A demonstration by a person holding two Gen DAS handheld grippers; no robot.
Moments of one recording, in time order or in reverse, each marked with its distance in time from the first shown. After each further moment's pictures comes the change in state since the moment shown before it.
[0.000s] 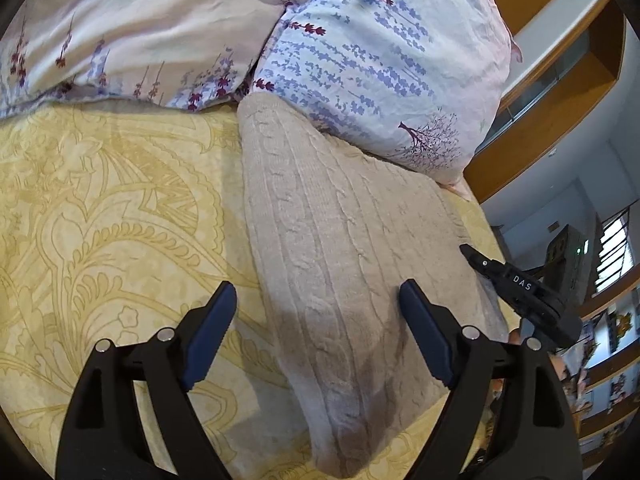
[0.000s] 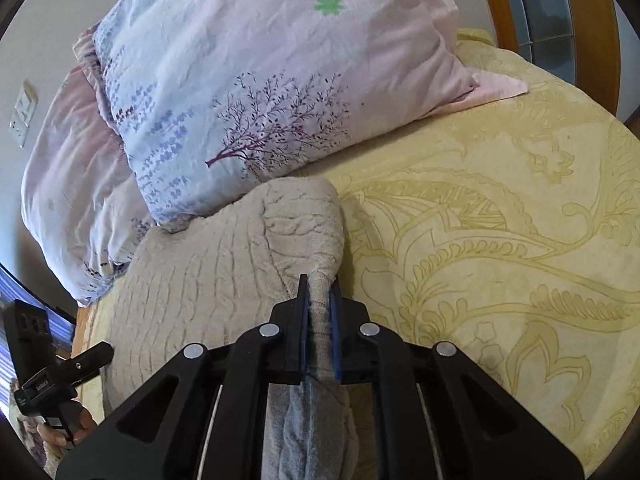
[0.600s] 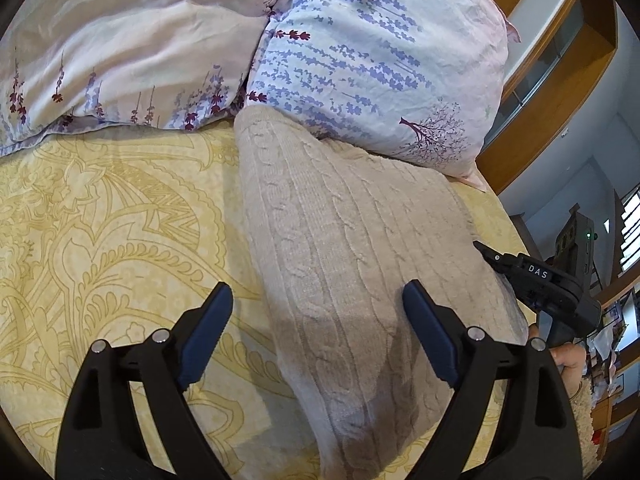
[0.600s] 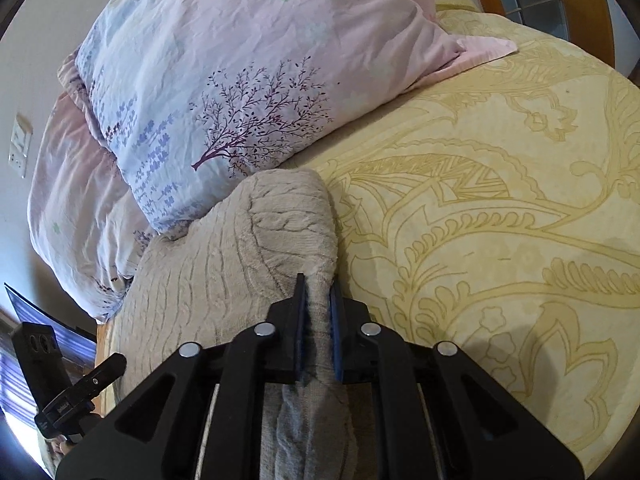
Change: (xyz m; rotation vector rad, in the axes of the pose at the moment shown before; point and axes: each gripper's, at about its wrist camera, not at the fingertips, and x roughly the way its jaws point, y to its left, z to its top) left arm 0.003 -0.011 0.000 0.077 -0.017 0.078; right arm 0.003 -0.018 -0.002 0.121 0.022 0.076
